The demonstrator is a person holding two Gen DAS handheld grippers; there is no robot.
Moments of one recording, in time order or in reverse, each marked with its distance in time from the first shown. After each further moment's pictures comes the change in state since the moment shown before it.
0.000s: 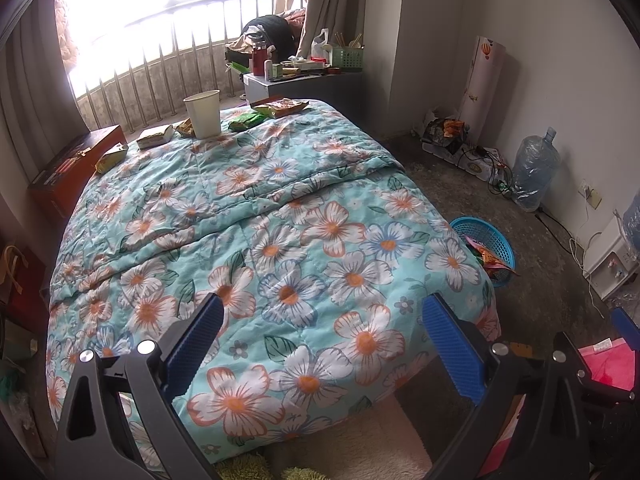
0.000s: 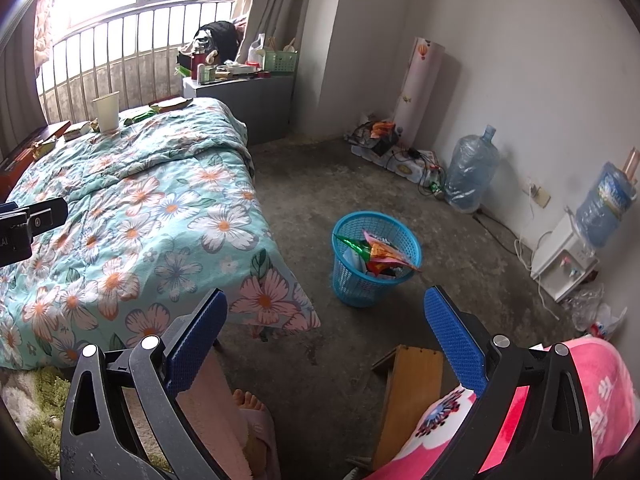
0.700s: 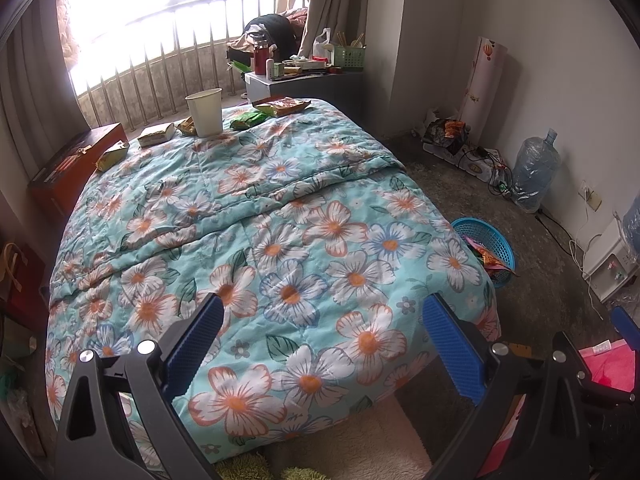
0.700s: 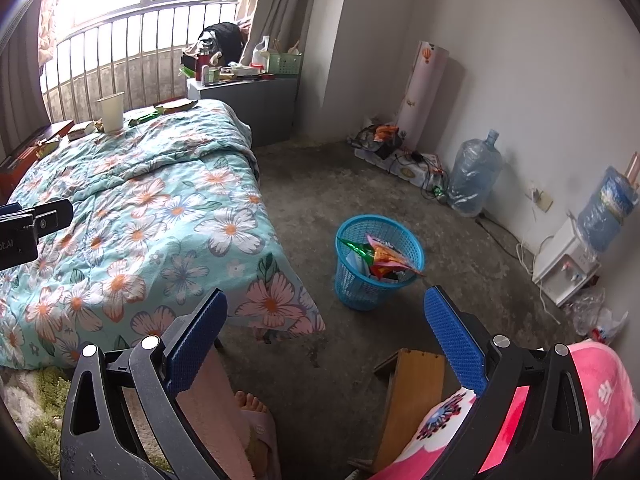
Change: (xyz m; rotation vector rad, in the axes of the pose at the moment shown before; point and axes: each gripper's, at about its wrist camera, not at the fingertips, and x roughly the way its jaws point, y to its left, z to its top) left arm 0.000 0.002 0.000 -0.002 0.002 -0.002; right arm -0.002 0.014 0.006 -0.007 -0.007 0.003
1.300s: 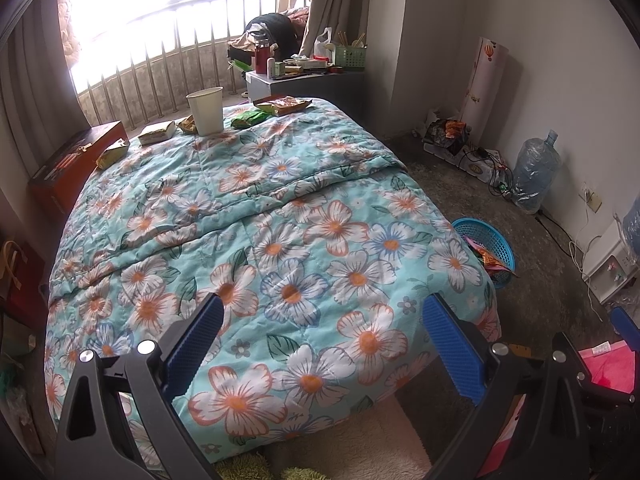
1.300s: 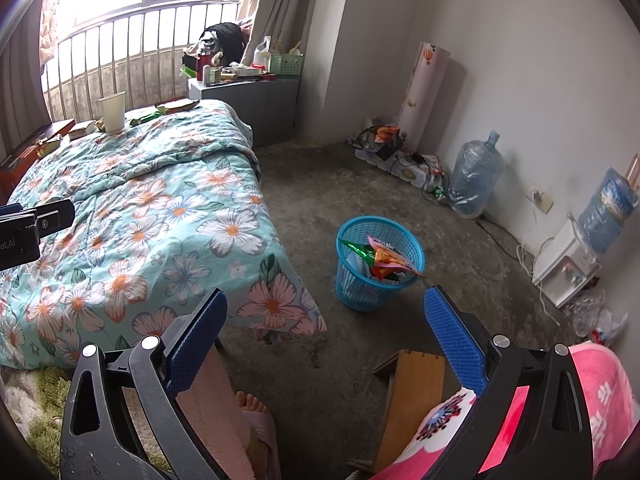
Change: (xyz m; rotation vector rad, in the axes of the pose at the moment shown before) left arm 0.000 0.001 0.001 -0.001 0.001 -0.003; right arm 0.000 0.005 0.000 -0.003 -0.005 -0.001
